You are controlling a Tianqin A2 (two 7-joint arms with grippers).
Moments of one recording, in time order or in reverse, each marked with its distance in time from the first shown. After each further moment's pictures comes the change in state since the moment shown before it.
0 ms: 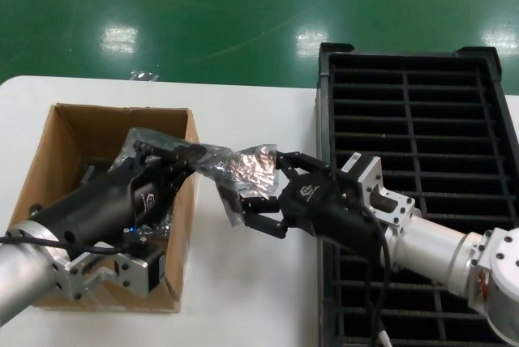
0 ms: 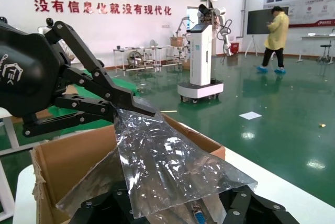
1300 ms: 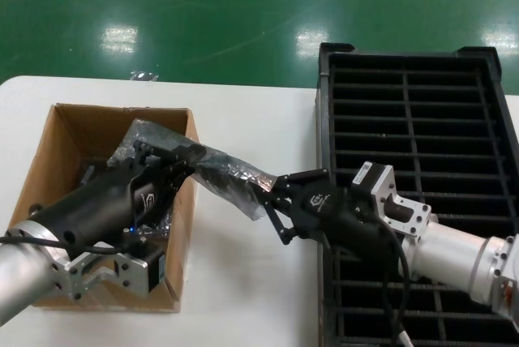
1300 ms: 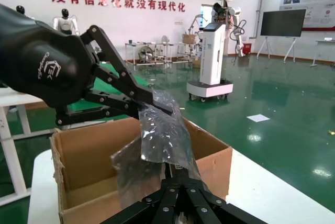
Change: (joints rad) left arm 0.000 0.000 0.000 0.000 0.000 0.000 0.000; right arm -0.026 0.077 -0.008 0.102 -0.013 -0.034 0.021
